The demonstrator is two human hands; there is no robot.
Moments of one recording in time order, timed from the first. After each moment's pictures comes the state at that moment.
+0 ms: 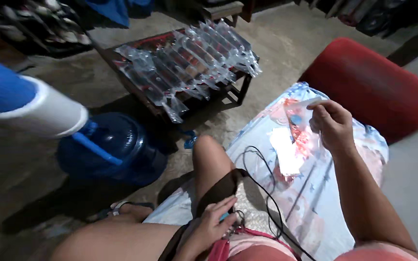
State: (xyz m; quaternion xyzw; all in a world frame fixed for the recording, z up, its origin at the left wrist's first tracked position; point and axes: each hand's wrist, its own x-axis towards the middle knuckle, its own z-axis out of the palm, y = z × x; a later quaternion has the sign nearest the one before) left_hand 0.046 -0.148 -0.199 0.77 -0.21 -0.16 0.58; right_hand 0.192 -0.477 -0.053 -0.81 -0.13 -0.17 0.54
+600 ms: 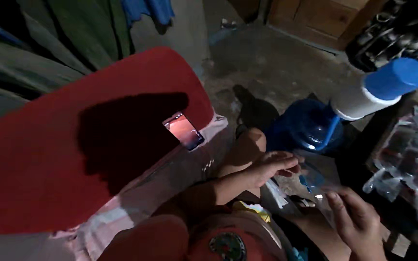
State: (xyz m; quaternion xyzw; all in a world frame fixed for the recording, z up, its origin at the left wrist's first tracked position) left_hand 0.000 -0.038 -0.107 0.39 0.27 0.26 0.84; right_hand 0.177 -0.164 -0.092 -0.55 -0.67 0.19 0.46
